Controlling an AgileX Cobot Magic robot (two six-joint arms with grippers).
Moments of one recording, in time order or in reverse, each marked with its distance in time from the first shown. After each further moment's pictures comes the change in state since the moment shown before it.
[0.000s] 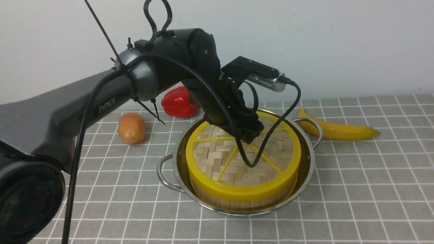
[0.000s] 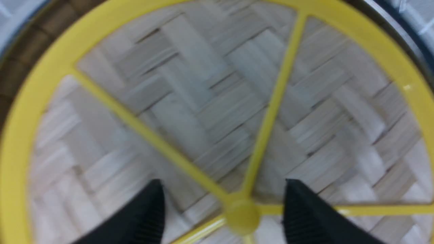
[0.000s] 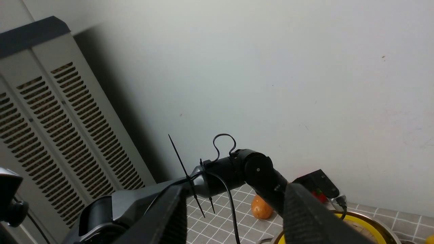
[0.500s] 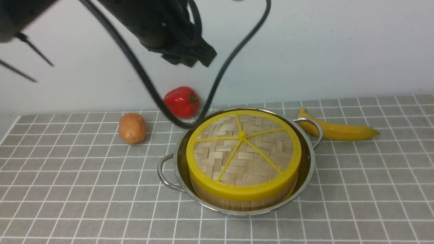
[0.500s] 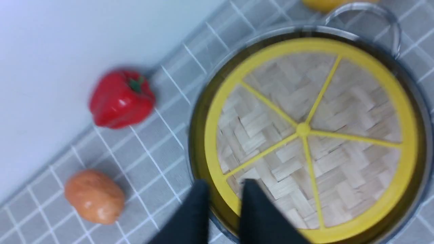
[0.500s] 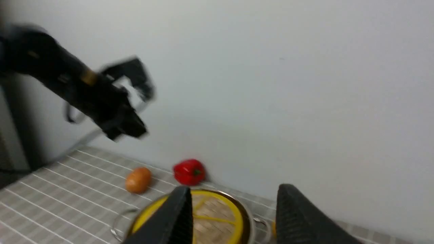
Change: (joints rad) right arm 0.000 -0.172 0.254 -0.329 -0.005 -0.188; left arm 0.000 -0.449 -0.066 0.254 0.216 -0.117
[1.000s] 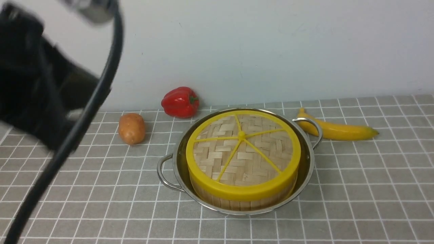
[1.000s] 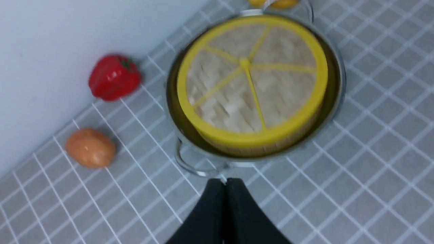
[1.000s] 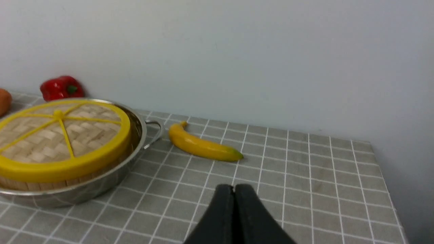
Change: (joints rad) right arm 0.000 -0.498 0.694 -0.299 -0.059 0.132; left arm 0.000 -0.639 0.547 -0.085 -0.016 0.092
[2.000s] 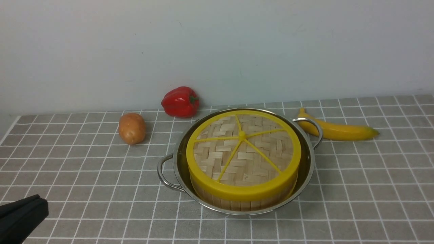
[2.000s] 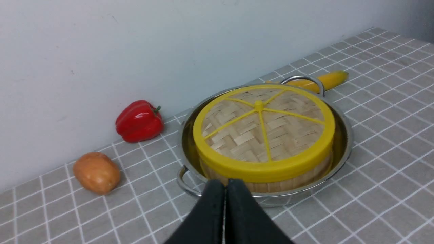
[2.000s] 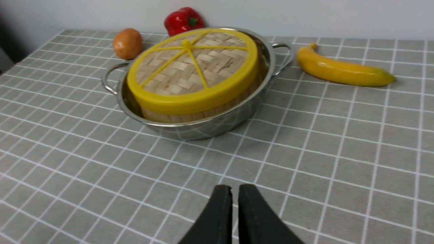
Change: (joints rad) right arm 0.000 -0.001 0.112 0.414 -0.008 0.004; left arm 0.000 -0.695 0.755 0.065 -0.543 -0.197
